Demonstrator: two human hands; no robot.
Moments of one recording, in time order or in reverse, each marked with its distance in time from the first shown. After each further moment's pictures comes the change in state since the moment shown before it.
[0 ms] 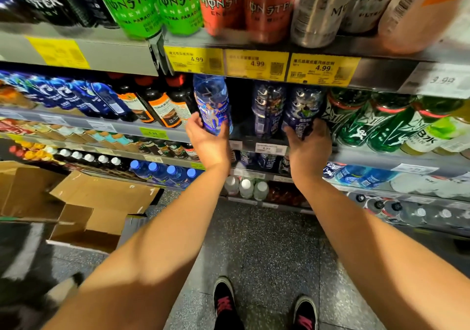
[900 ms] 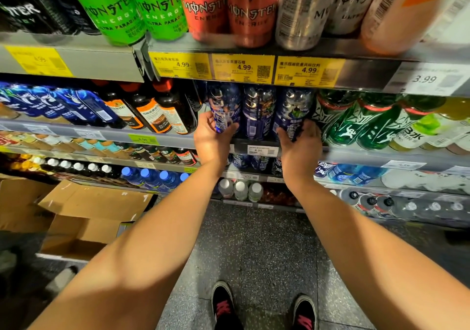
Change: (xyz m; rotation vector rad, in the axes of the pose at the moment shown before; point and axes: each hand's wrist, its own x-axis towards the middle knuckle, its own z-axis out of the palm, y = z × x) left_hand 0.009 -0.001 0.019 0.077 -0.276 -0.016; right_hand 0.001 0.002 0.001 -0.067 -0.066 0.023
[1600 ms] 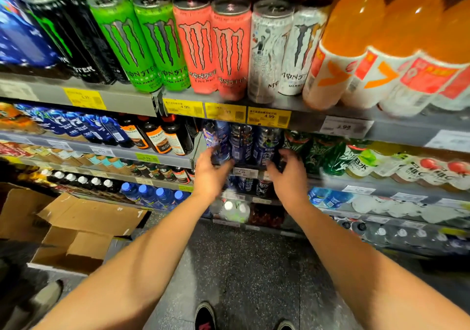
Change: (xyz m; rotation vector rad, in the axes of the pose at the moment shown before) left_hand -0.068 0.053 -0.032 0.062 -0.245 -0.005; right_hand -0.007 -0.004 -0.075 0.153 -0.276 0.025
